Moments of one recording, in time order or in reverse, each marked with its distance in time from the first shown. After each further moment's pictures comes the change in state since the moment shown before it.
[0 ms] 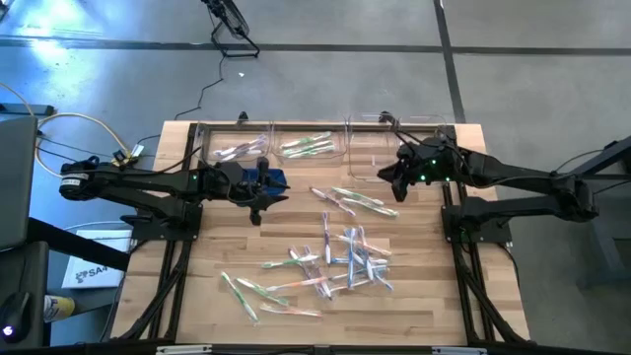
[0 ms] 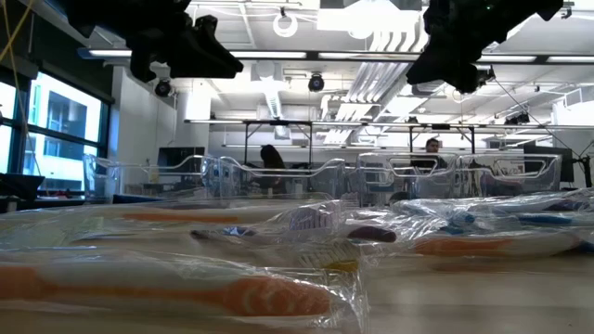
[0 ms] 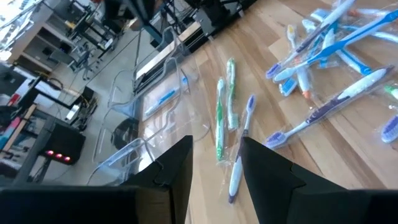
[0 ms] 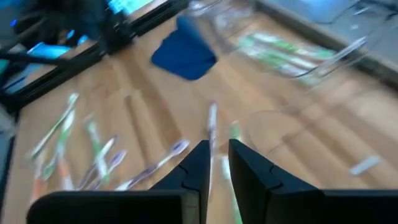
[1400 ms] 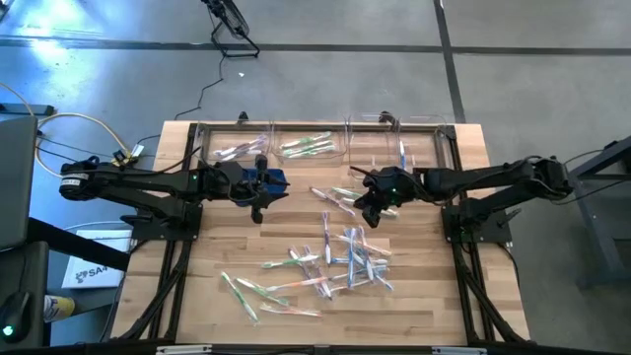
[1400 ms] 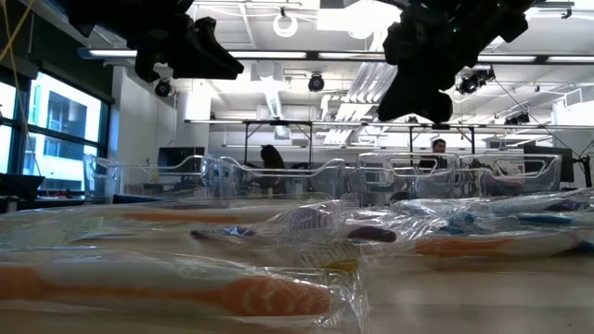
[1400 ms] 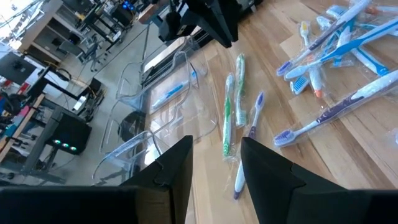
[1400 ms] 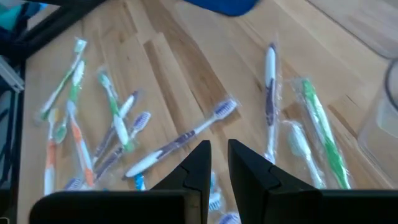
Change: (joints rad) left arm 0.000 0.000 0.000 0.008 -0.037 -0.027; right arm 0.231 0.346 -0.002 0.210 0.034 0.159
